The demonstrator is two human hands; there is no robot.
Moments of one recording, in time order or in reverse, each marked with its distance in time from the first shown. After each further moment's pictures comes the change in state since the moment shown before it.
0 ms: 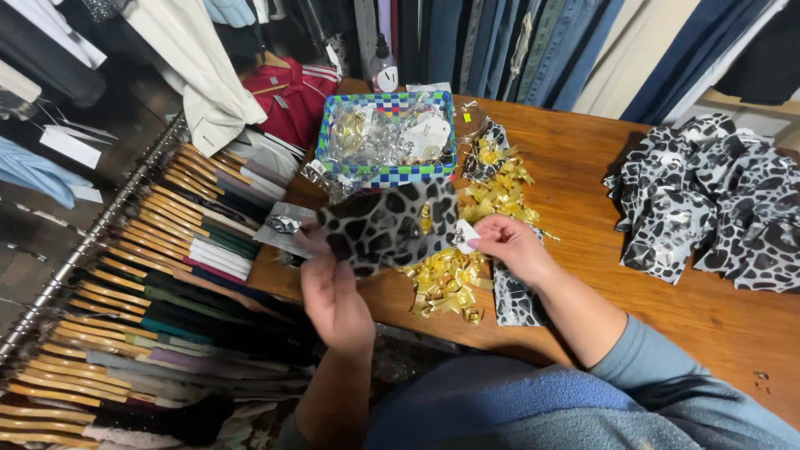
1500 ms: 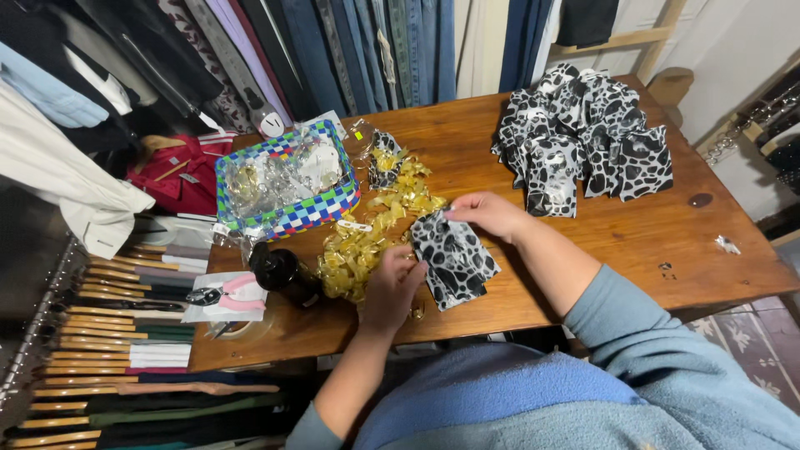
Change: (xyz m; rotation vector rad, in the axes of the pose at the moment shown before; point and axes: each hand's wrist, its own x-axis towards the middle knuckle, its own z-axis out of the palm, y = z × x) left_hand -0.051 -0.038 0.100 0.437 -1.036 -0.644; right_hand -0.052 -0.074 -0.068 -0.060 0.211 0.143
